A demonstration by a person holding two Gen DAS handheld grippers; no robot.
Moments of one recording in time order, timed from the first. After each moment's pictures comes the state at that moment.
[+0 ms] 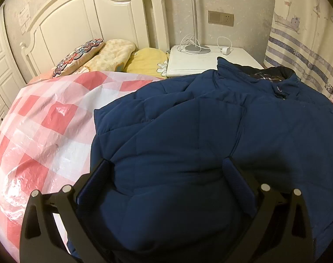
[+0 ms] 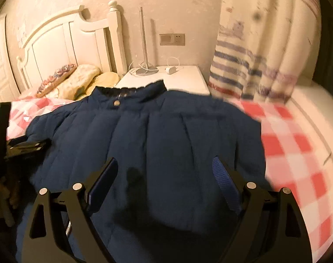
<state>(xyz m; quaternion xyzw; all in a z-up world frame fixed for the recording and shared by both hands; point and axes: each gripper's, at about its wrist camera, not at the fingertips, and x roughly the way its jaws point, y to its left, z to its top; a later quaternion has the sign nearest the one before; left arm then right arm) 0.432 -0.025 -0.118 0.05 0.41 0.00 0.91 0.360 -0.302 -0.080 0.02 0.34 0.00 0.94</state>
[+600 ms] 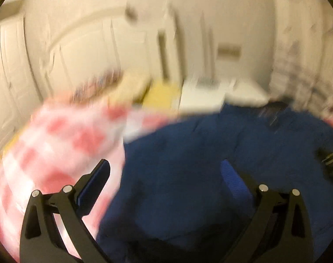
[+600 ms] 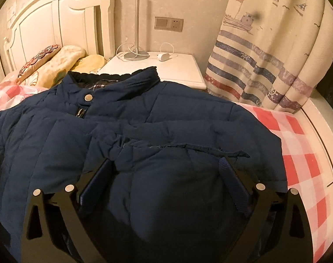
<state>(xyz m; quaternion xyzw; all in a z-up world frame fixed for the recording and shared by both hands) 0.381 -0.028 -0.066 0.06 0.26 0.03 0.96 0.440 -0.293 -0.118 -0.02 0.38 -0.04 0.92</state>
